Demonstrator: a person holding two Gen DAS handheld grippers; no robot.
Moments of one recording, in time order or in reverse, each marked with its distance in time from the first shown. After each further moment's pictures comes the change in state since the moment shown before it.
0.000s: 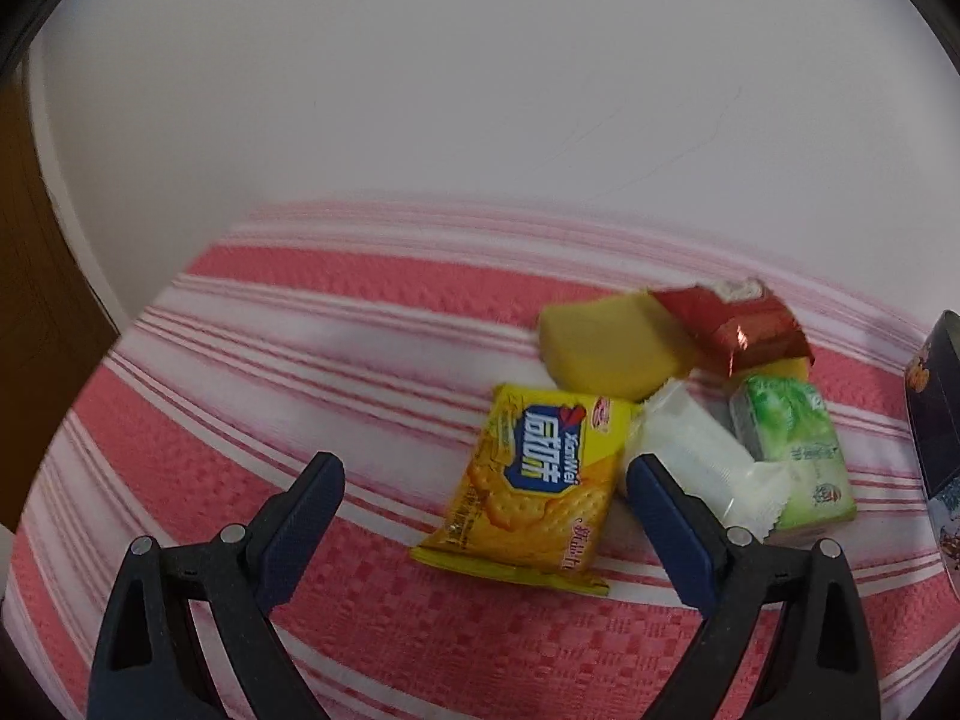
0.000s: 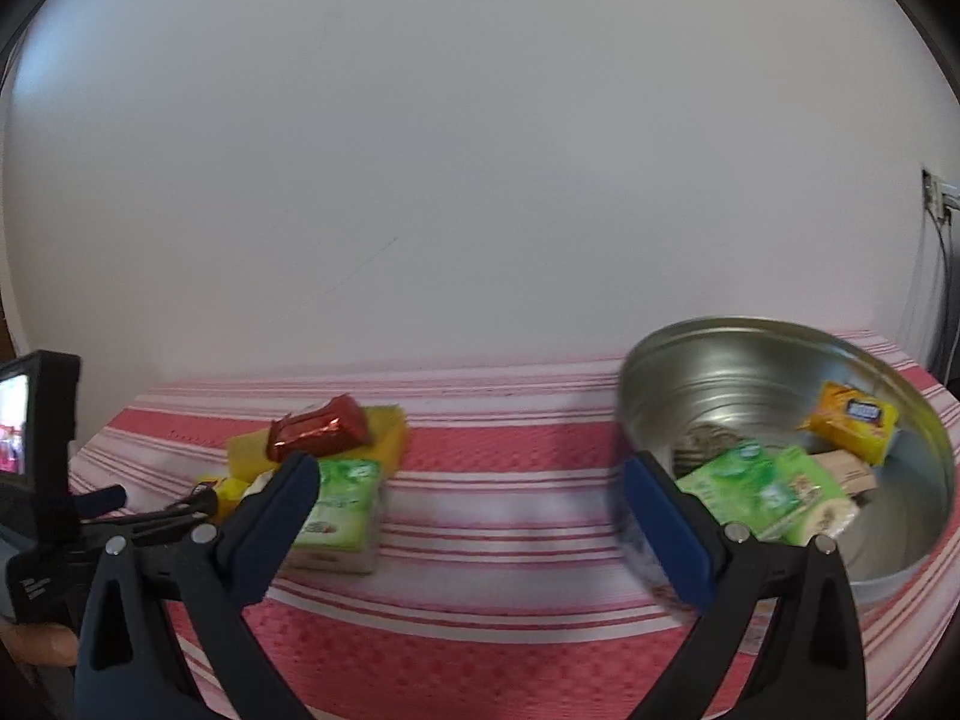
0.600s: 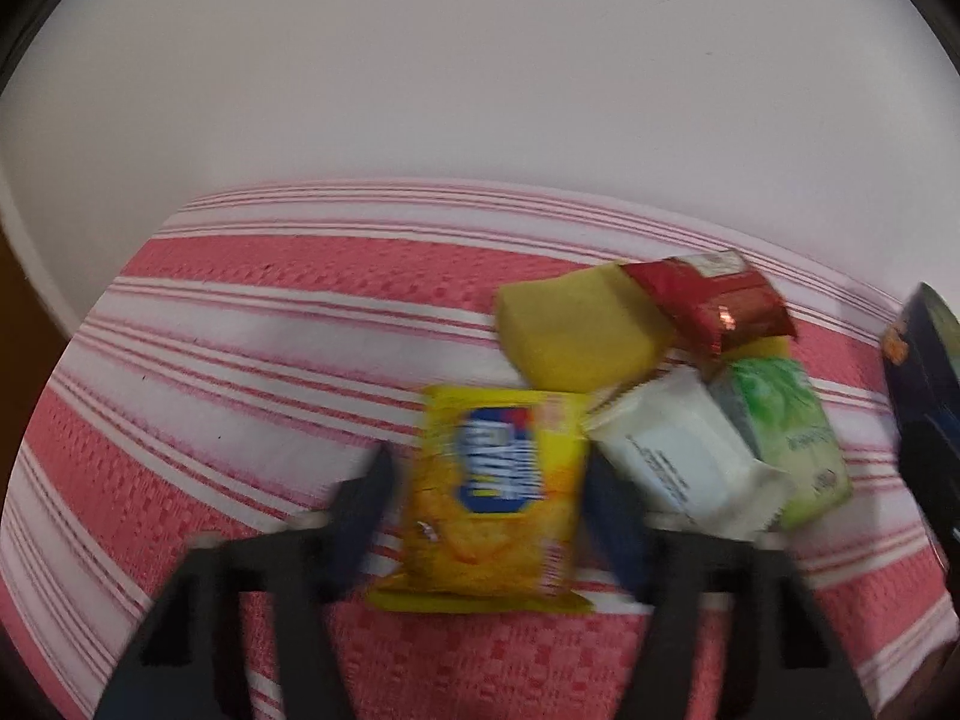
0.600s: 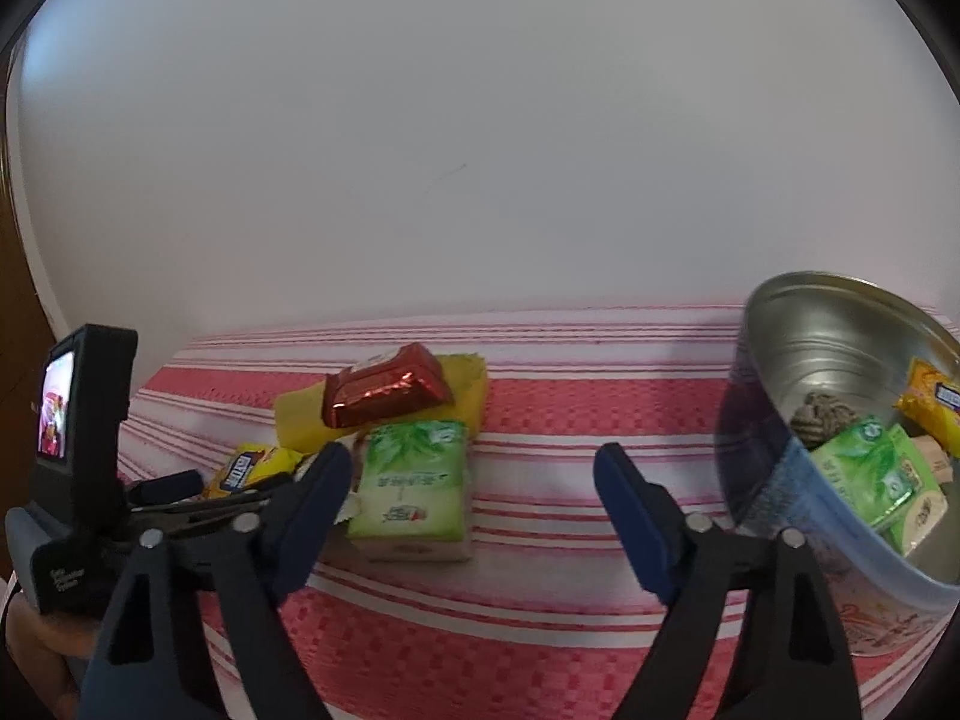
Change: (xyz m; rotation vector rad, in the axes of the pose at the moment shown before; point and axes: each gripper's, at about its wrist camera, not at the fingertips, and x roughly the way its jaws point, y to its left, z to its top) left arm 0.015 0.003 0.008 0.060 0.063 -0.111; right arm 0.038 0.026 -0.001 -0.012 0.154 0.130
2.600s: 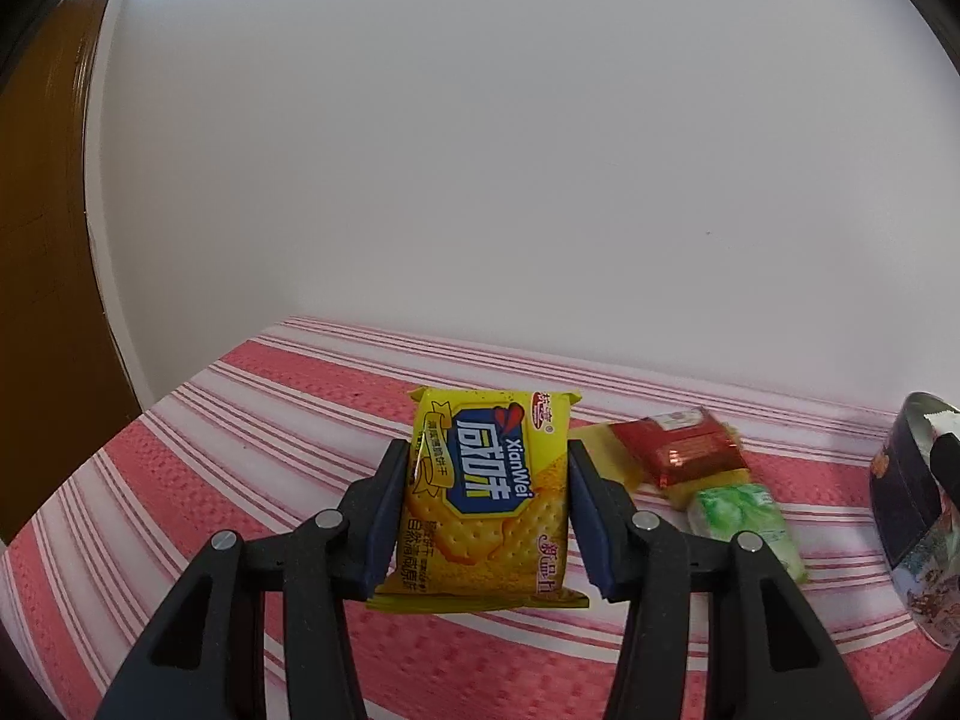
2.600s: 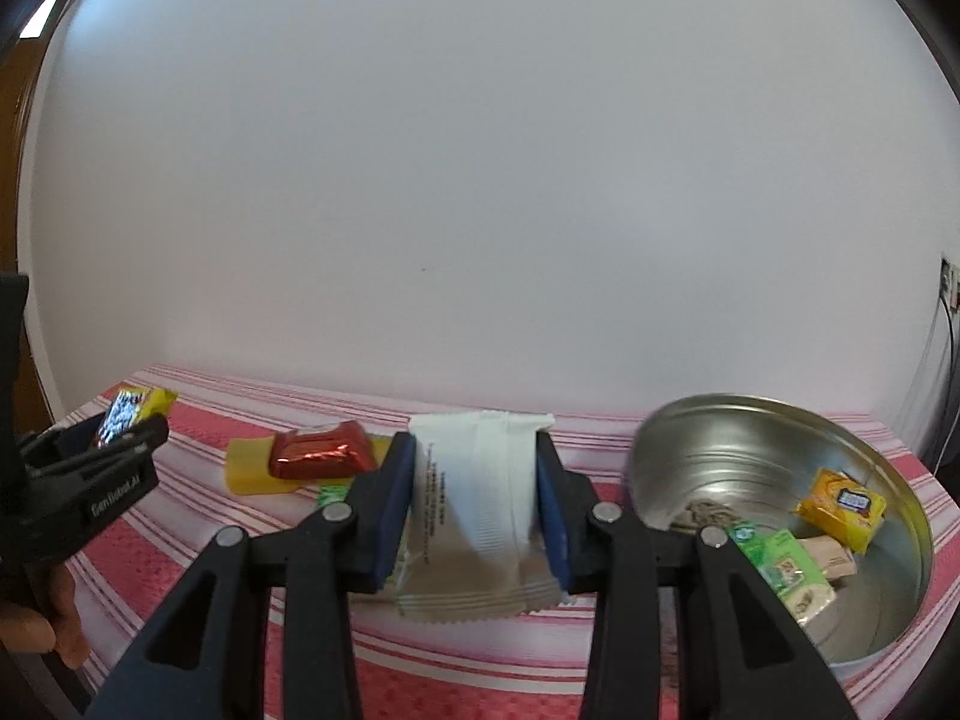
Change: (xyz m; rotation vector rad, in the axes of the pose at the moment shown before) left arm -0.075 -0.018 -0.018 -0.099 -0.419 0.139; right arm -0.057 -0.049 -0.004 -0.148 -0.234 -0.142
